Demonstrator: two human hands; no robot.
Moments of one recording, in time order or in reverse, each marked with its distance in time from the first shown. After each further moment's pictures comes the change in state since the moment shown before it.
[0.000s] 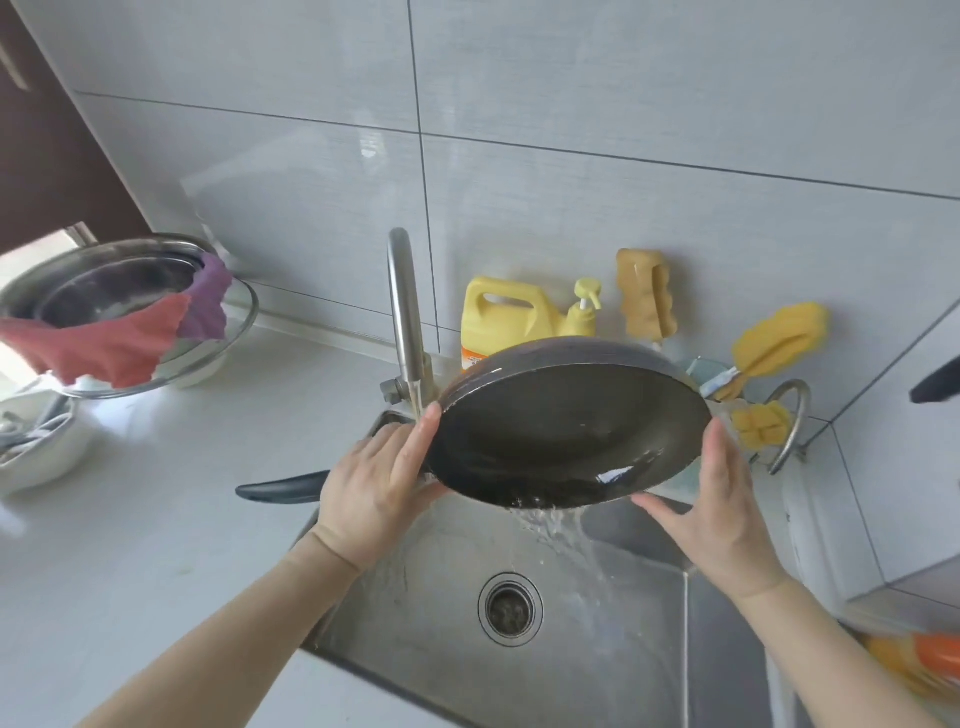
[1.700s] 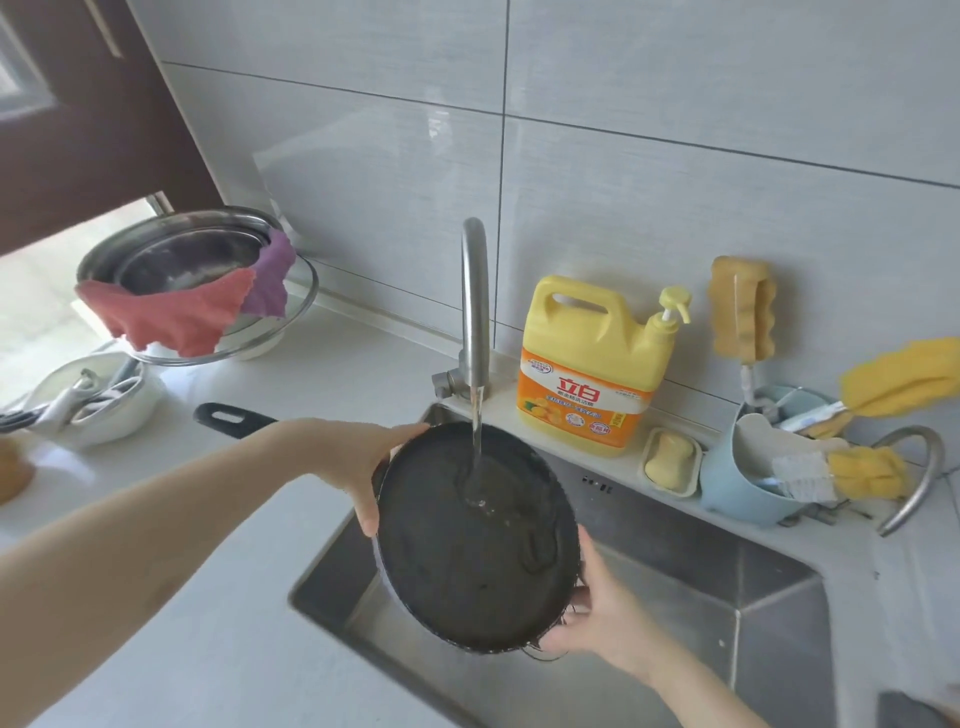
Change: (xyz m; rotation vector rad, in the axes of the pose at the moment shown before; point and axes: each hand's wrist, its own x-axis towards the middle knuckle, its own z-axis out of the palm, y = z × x) left_hand -0.010 -0.115 0.012 -0.265 -1.482 -0.449; right_hand -0.041 -0.094 0.081 0.914 -1.006 0.815
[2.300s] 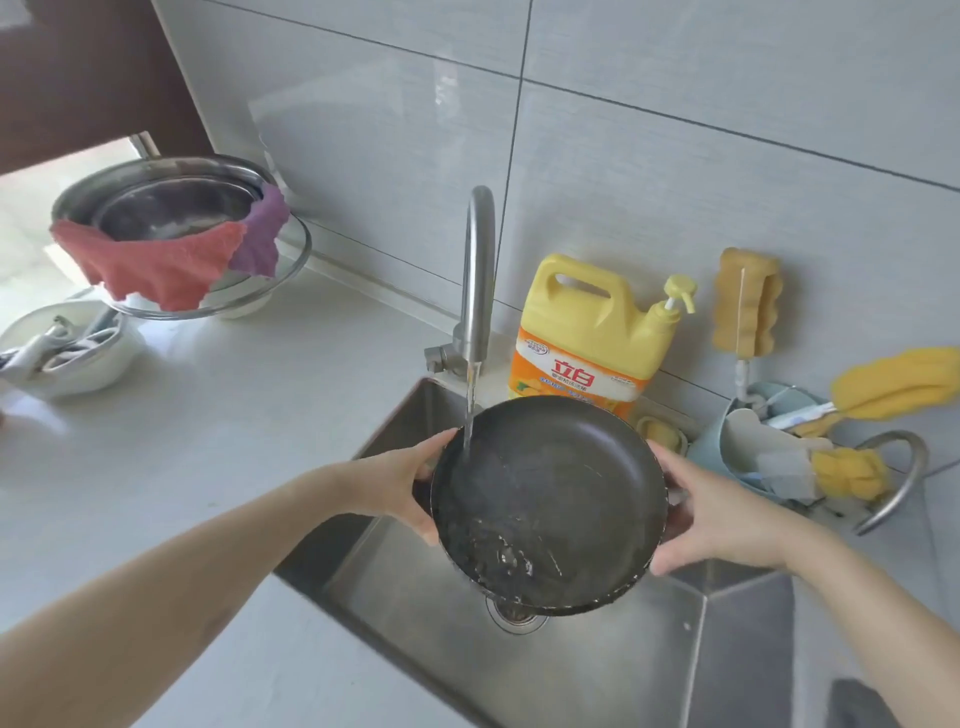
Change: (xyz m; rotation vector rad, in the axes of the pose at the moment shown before) left_hand -0.002 0.042 0.046 -0.664 -0.107 0.174; right_hand -0.025 -0.097 -0.125 -0.439 -0.124 0.052
